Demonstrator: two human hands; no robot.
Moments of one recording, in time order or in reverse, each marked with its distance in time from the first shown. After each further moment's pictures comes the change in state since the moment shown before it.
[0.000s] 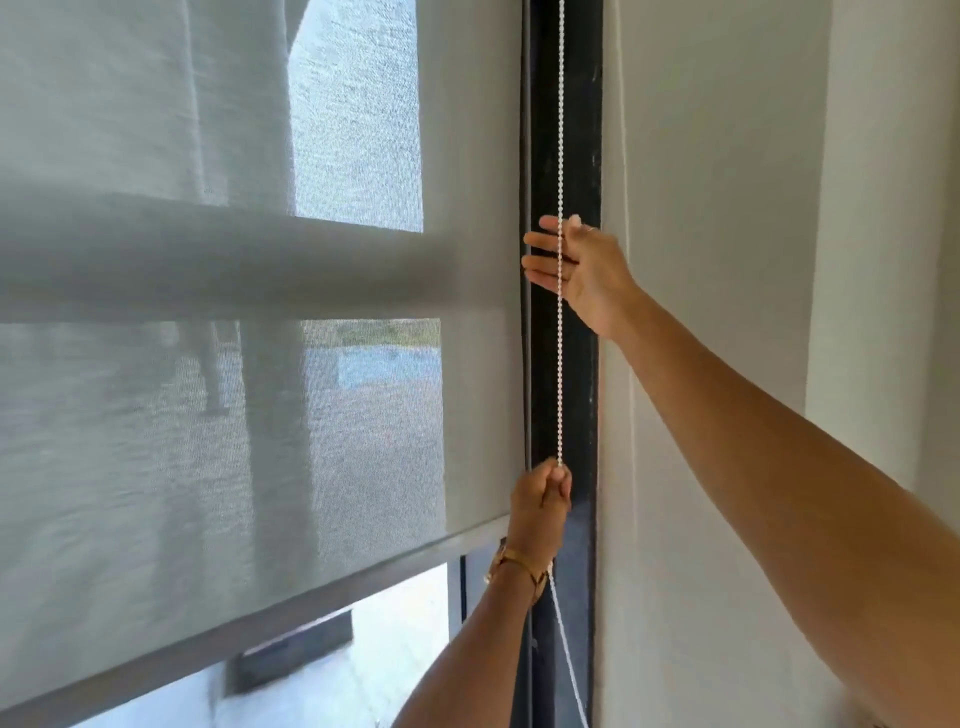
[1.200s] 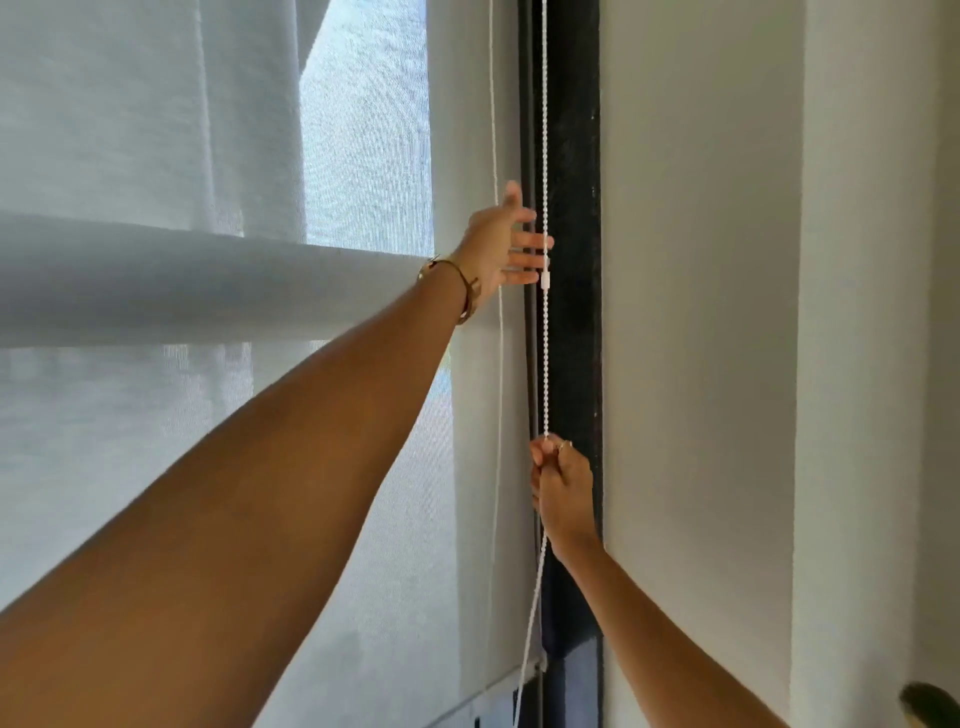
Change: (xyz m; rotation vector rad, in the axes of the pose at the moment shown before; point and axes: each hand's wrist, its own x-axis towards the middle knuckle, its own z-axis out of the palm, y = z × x) left_hand 0.127 0.244 -0.089 -0.024 -0.175 0.034; right_hand -0.133 0.160 0.012 -0.159 0.228 -0.048
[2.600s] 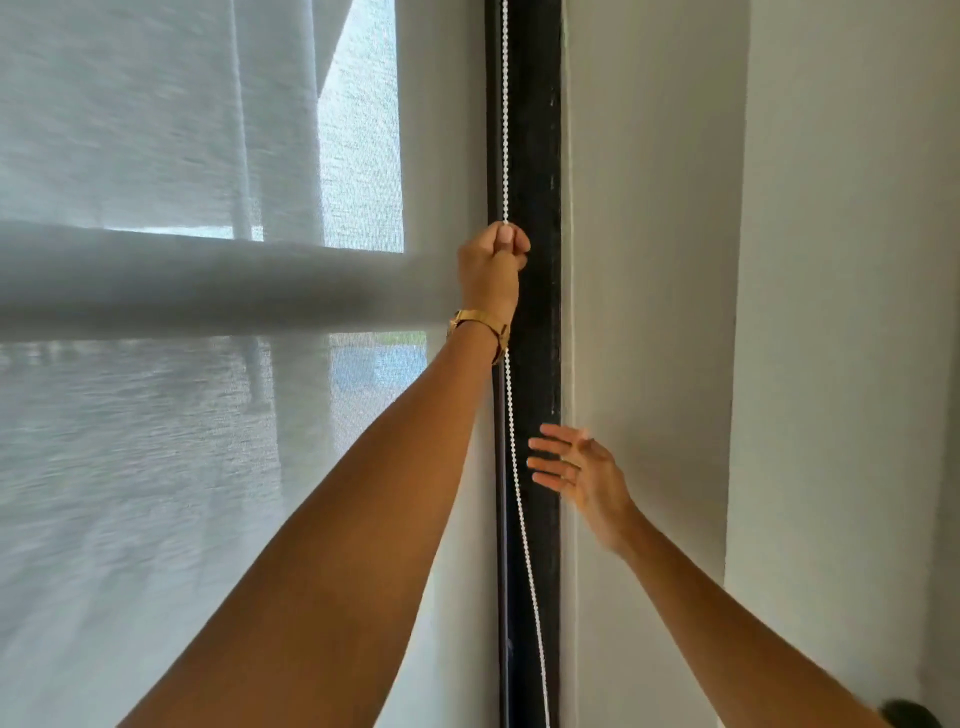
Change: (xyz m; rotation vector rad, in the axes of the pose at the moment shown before) left_hand 0.018 -0.033 0.092 -0.012 0.481 0.294; right_hand 0.040 -0.016 -0.111 0.181 -0.330 0.299
